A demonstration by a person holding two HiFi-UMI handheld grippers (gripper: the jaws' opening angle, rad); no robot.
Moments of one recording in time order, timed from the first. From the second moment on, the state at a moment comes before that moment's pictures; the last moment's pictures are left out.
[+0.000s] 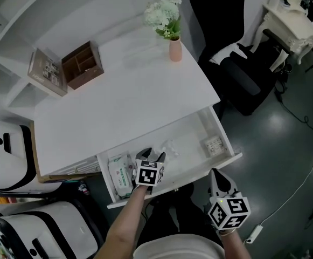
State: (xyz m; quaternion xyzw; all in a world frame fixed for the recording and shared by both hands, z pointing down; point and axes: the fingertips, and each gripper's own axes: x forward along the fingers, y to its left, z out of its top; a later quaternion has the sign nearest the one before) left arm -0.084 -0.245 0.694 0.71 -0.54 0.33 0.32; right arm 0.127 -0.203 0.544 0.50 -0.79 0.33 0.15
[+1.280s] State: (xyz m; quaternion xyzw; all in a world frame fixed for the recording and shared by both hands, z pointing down) left arm -0.067 -0.251 0.734 0.68 -0.51 0.38 0.35; right arm 0.137 -0.177 0.540 0.53 -0.77 0.35 0.12
